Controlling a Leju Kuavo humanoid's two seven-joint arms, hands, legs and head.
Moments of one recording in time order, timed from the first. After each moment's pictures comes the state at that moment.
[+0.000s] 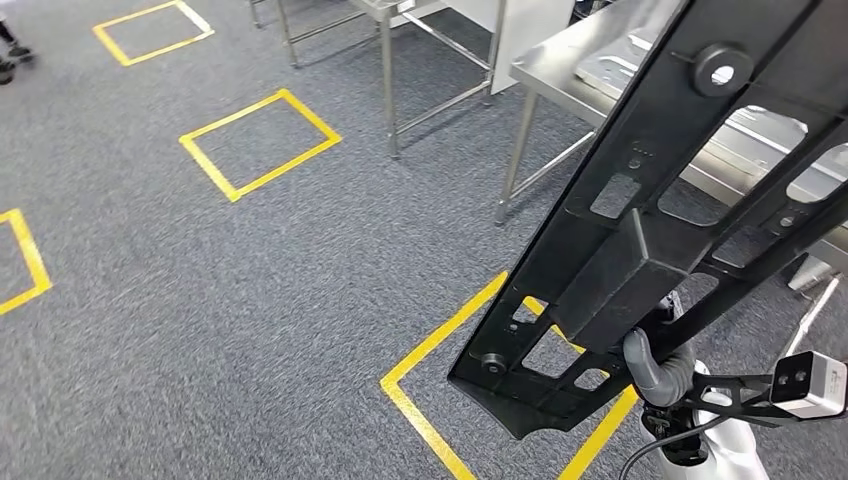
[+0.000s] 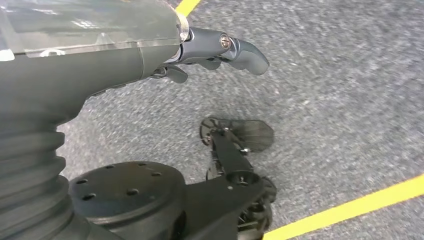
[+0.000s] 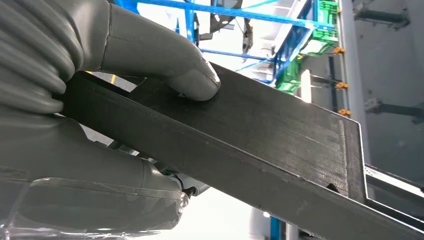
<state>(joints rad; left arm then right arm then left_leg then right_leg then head) -0.06 -0.09 0.66 -0.19 -0.55 0.05 -0.20 -0.10 -0.28 0.13 -1.79 -0.41 0.69 -0.49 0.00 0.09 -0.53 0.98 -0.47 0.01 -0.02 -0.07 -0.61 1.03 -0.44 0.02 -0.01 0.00</state>
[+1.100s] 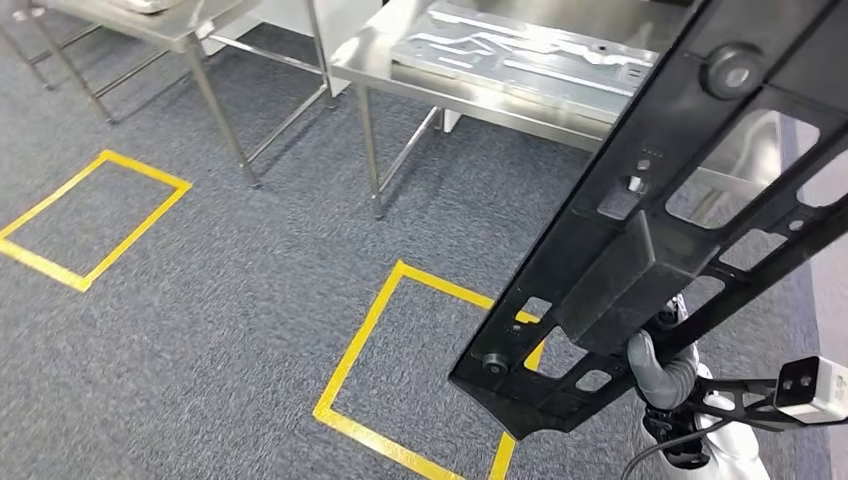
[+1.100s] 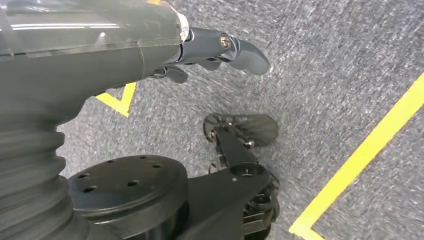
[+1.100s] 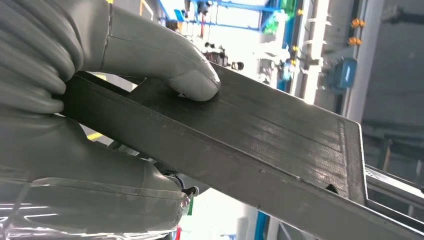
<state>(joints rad) -0.07 -0.10 0.66 -0.19 -0.58 0.04 -0.19 -0.09 -0.28 0.12 -1.79 -0.41 0.68 -0.50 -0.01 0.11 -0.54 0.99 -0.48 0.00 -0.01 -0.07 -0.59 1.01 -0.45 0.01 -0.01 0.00</state>
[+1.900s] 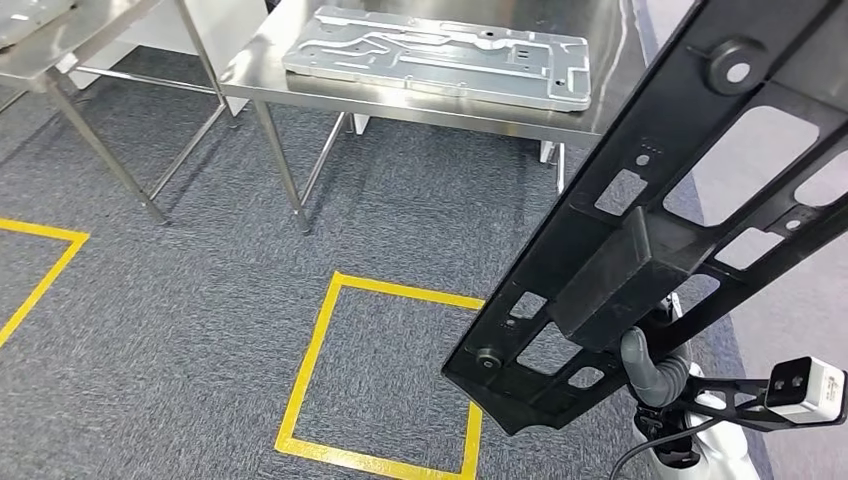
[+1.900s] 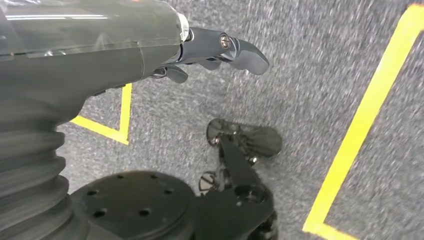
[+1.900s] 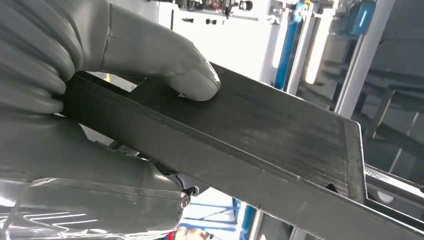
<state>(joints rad) -0.06 -0.09 0.68 -0.19 -0.58 0.04 -0.19 -0.09 -0.26 0.13 -1.79 -0.39 0.65 -0.52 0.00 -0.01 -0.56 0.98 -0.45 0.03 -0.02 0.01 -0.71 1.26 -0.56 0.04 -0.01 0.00</state>
